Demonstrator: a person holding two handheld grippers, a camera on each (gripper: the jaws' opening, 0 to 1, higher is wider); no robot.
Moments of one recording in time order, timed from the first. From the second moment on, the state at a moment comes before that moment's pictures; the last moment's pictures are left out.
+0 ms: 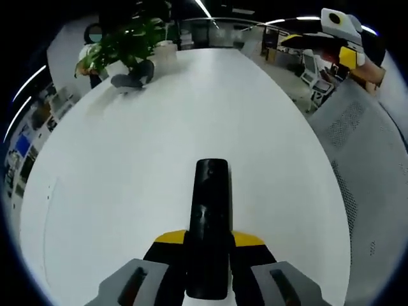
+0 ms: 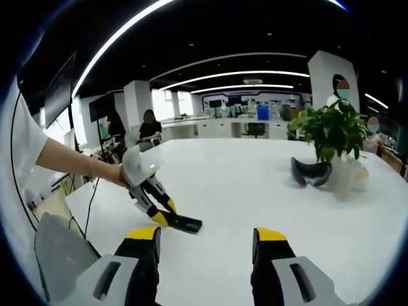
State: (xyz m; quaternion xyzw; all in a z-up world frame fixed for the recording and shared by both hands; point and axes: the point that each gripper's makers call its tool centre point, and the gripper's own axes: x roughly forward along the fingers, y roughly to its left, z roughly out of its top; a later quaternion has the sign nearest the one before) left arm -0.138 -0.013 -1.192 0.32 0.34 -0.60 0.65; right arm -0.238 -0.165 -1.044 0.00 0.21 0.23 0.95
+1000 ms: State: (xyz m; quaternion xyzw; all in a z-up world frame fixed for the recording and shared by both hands) left arm -0.201 -0.009 -1.191 0.31 0.33 -0.60 0.66; right arm -0.234 -0.137 -1.044 -0.01 0.21 0.29 0.93
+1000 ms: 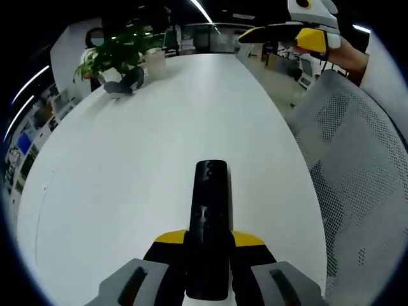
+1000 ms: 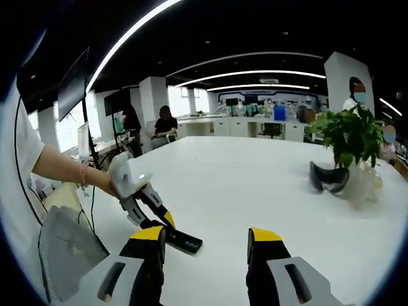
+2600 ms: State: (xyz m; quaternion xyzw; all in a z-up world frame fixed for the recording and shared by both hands) left arm -0.279 -0.008 -1.191 0.27 0.32 -0.60 0.68; right arm -0.247 -0.083 -1.049 -0.18 0.22 0.44 0.85
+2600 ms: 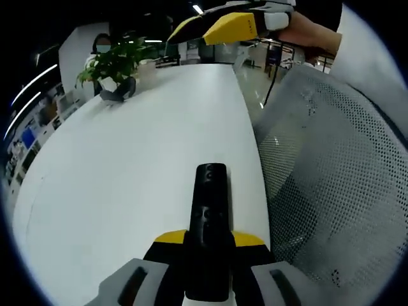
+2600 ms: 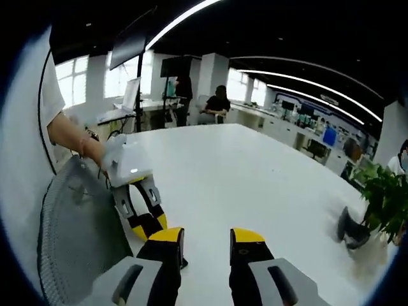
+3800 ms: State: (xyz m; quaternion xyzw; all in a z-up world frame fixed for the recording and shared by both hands) left arm -0.286 -0.009 -1.191 0.30 0.31 -0.63 0.65; right arm -0.286 -0.066 -1.177 -0.29 0.39 0.58 0.66
